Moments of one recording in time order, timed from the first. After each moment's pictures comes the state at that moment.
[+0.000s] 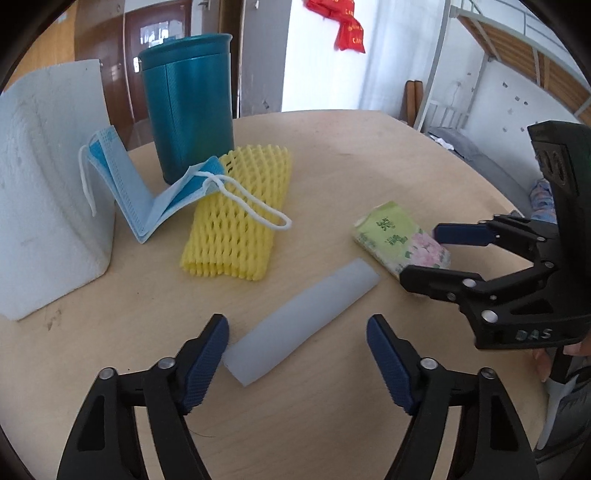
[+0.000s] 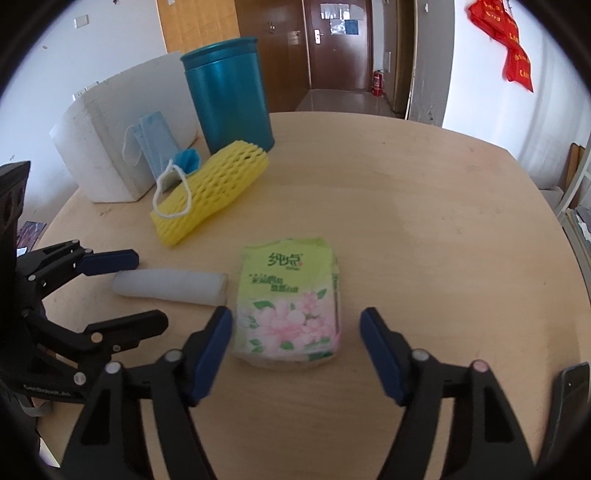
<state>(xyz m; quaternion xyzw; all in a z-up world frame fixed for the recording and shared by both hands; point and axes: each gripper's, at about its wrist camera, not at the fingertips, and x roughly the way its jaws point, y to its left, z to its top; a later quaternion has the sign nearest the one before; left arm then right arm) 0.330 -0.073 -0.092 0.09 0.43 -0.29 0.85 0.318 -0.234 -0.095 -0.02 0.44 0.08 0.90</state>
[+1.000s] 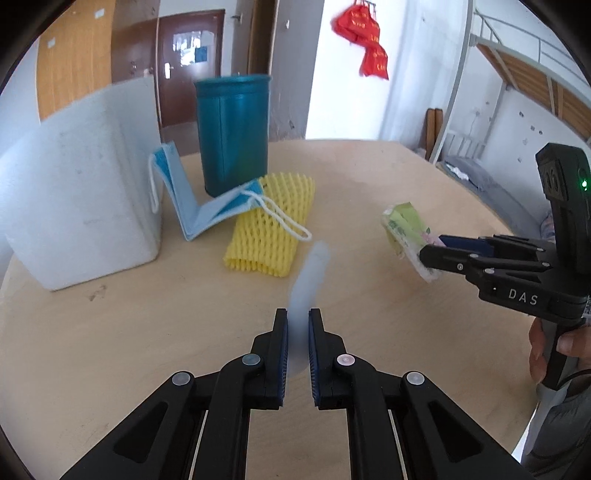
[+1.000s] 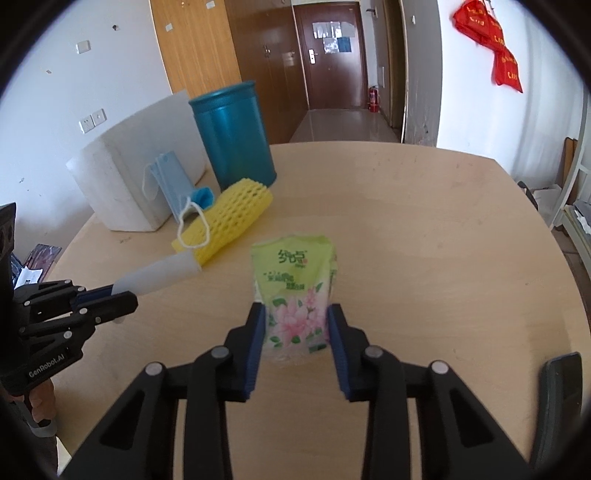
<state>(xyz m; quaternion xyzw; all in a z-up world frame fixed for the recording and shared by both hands) 0.294 -0.045 -0.061 0.05 0.40 -0.25 0.88 0.299 -0.243 -0.070 0.01 0.40 0.08 0.91</state>
